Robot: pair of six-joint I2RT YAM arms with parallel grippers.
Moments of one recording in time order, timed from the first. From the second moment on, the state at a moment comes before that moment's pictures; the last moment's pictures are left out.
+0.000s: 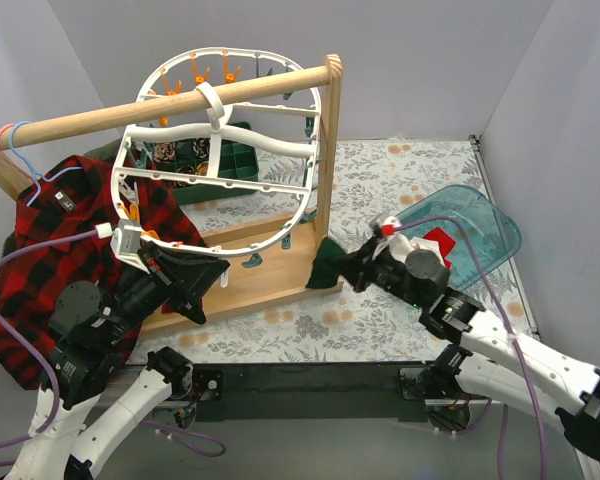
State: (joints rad) left arm -0.55 0.39 0.98 -0.45 0.28 -0.61; right arm 0.90 0.83 0.52 0.21 -0.16 0.35
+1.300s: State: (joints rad) left arm -0.55 0.41 1.04 -0.39 0.41 -0.59; right arm 0.77 0.75 0.63 -0.10 -0.11 0.27
